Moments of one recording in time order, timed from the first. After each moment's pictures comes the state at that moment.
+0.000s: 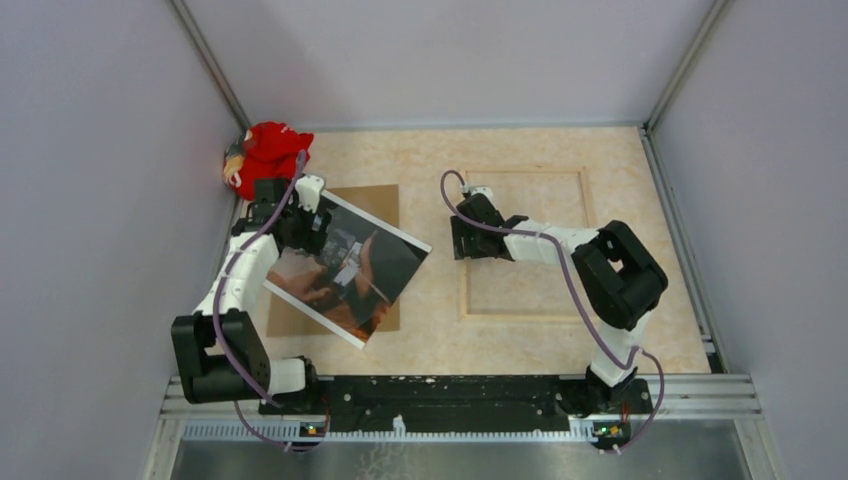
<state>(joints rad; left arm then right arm) 0.04 1.29 0.96 -0.50 0.11 0.41 0.69 1.83 1.12 -0.21 0.23 0.45</state>
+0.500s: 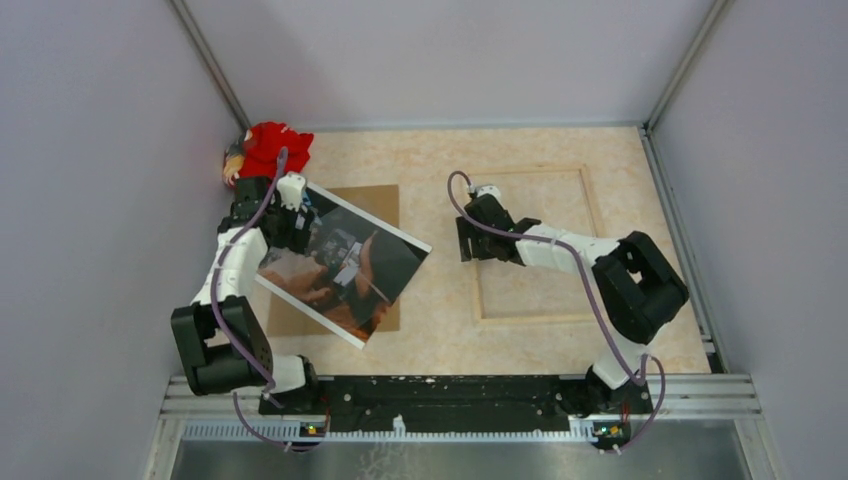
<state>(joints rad) 0.18 1.37 0.98 -0.49 0.11 0.46 0.69 1.73 1.03 -0.21 0.25 0.42</state>
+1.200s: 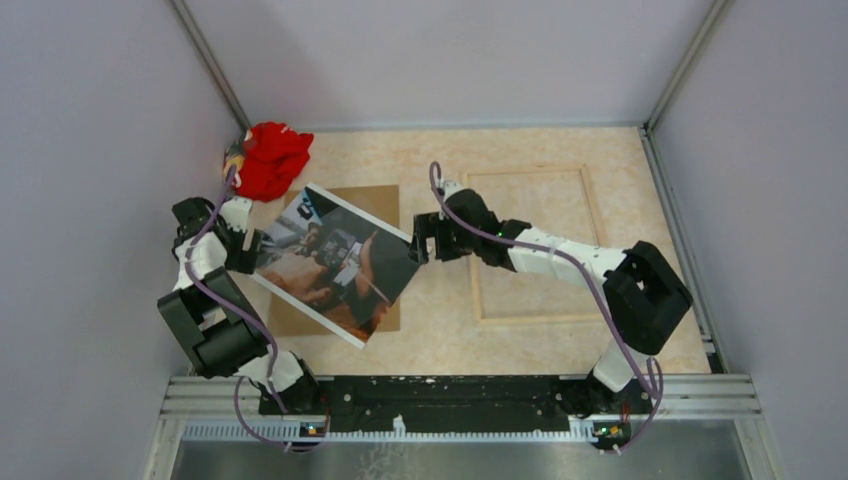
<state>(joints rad) 0.56 1.50 1.01 -0.48 0.13 0.72 0.80 1.66 1.17 -0.12 -0.09 0.52</state>
